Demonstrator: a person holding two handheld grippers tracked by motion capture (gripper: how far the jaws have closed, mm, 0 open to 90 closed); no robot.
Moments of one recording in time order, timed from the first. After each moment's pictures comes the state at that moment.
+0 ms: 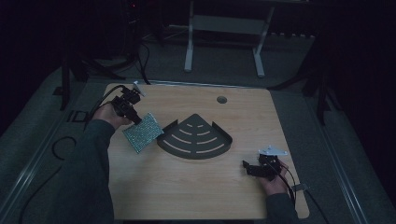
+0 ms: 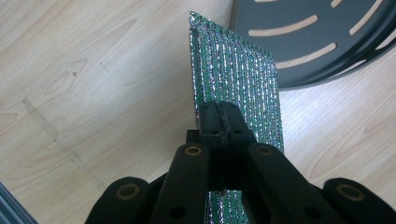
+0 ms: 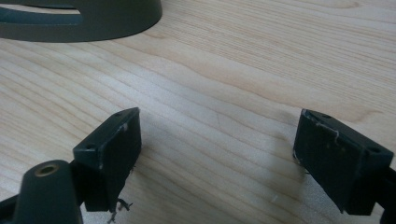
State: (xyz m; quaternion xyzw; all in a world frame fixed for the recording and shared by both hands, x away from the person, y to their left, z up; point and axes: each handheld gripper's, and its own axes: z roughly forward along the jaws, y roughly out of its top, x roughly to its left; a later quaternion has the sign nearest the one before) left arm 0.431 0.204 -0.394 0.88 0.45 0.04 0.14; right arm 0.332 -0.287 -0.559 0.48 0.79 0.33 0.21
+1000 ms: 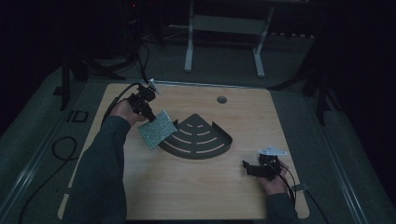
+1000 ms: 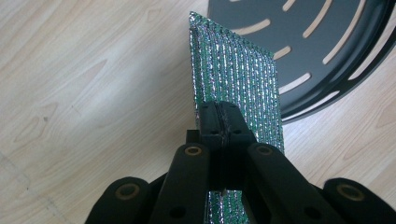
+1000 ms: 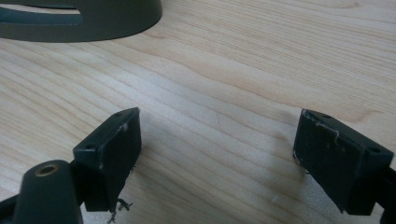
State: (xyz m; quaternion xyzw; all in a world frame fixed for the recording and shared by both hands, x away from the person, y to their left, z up) left arm 0.450 0.166 -0.397 0.89 0.42 0.03 0.15; right arm 0.332 -0.287 -0.559 0.48 0.79 0.33 0.21
